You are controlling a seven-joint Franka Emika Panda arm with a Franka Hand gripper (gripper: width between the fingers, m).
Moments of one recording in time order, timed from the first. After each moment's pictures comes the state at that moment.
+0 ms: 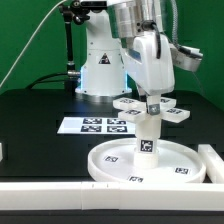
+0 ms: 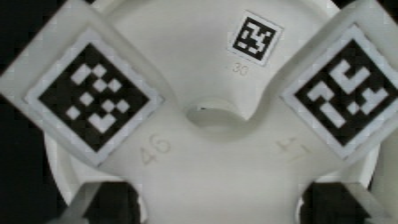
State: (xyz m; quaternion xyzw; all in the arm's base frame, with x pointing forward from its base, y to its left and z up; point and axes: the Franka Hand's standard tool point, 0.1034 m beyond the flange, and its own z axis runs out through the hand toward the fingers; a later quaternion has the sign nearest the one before) arm 0.553 0.039 0.103 -0.71 0.70 0.05 0.07
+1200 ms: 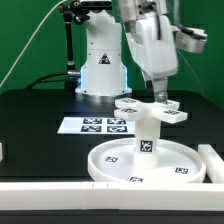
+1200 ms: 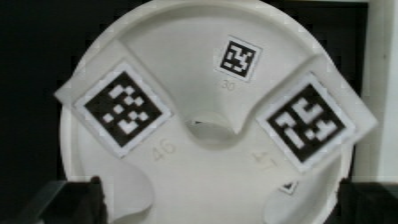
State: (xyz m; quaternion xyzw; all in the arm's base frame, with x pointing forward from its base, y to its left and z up) arm 0.554 0.052 0.123 -0.75 0.66 0.07 0.07
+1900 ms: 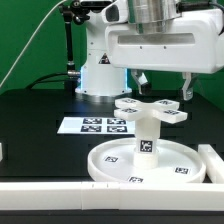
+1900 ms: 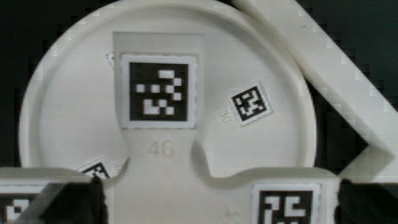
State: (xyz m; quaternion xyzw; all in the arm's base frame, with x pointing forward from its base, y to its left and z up) arm 0.559 0.062 0.126 -0.93 0.35 0.05 0.07
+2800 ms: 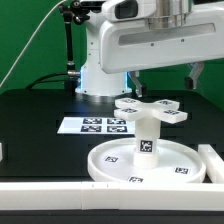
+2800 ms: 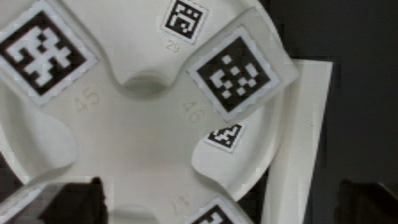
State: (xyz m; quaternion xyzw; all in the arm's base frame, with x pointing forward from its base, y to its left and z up) arm 0.560 0.063 0.133 -0.99 -0.08 0.04 0.07
